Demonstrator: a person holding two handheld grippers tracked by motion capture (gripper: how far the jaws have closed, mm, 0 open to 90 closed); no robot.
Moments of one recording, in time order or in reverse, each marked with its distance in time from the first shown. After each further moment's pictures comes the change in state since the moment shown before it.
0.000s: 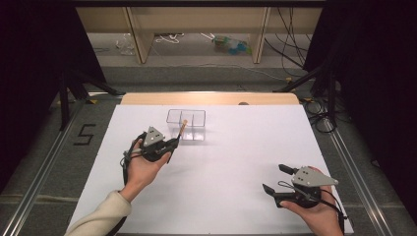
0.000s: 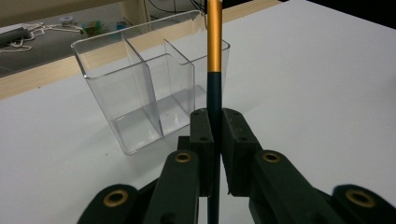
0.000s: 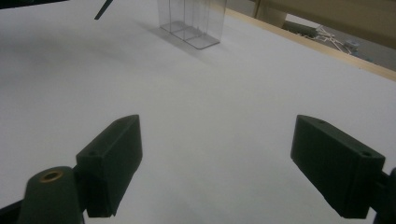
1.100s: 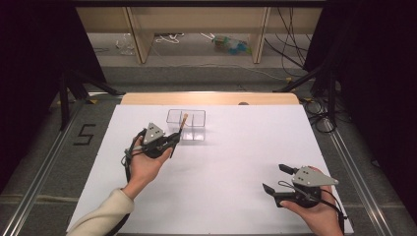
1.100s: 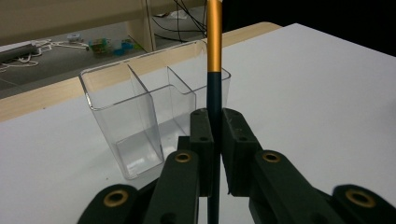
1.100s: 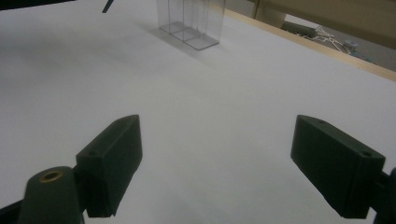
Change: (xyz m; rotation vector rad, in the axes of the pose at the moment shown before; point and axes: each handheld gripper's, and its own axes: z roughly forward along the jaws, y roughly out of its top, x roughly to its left) left arm -0.001 0.009 0.003 -0.073 0.011 -0.016; right arm 0.000 0.000 0.000 -0.009 -0.004 0.002
